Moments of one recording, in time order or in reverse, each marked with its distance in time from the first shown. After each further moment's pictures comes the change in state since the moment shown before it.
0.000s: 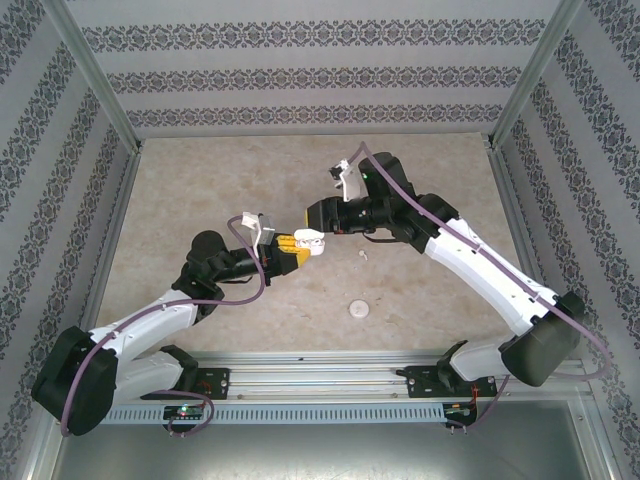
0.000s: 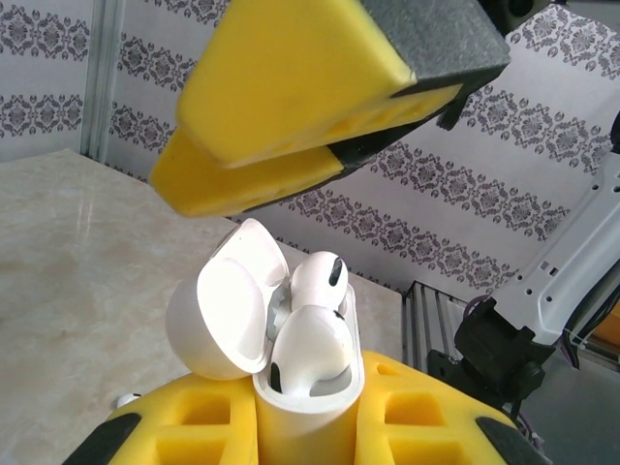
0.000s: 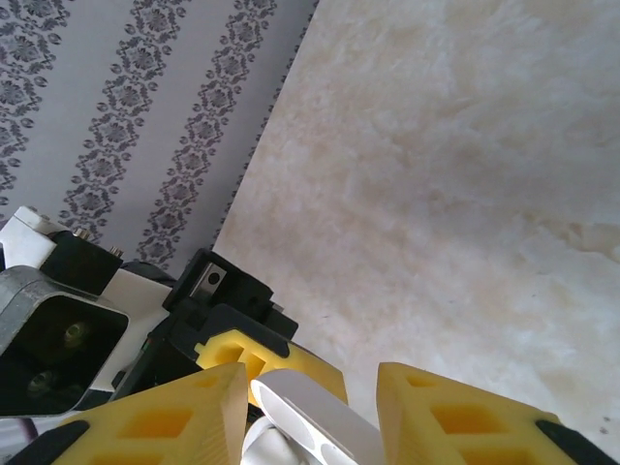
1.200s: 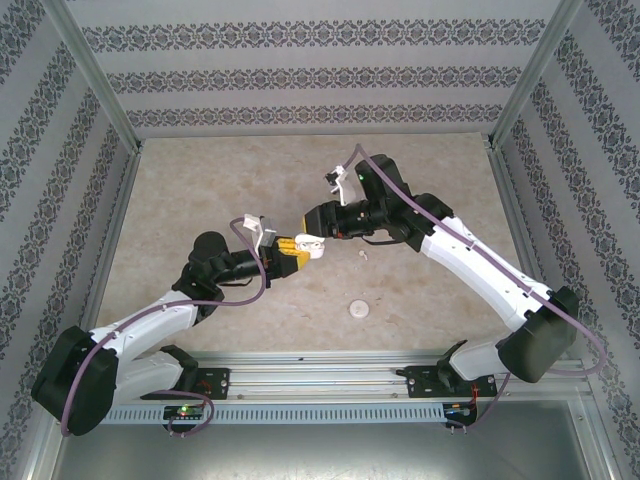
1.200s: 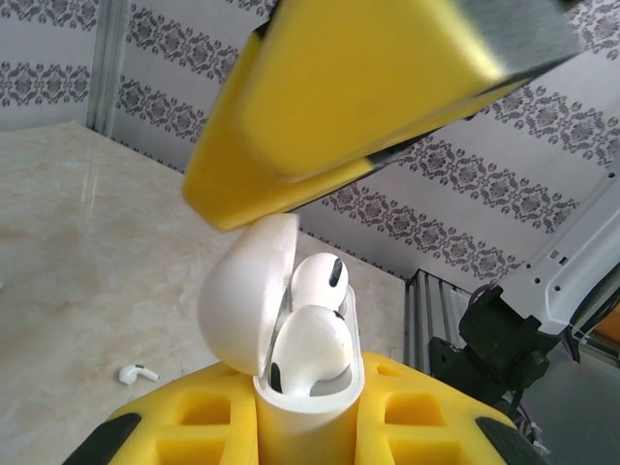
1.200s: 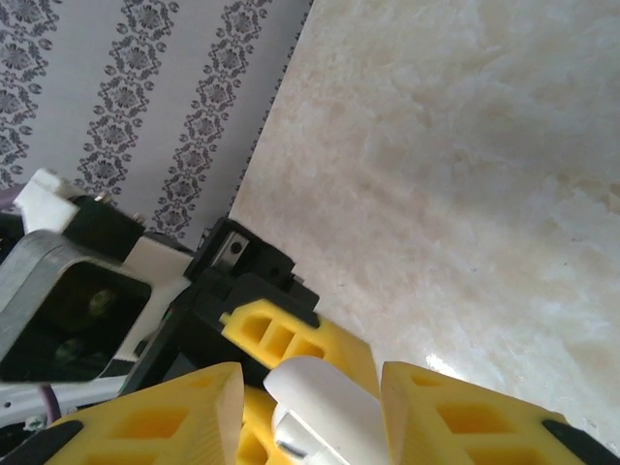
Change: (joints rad) left arm 0.000 0.000 -0.023 -0.034 -0.021 -0.004; right arm 0.009 0.016 -0.010 -0.026 -0.077 -0.005
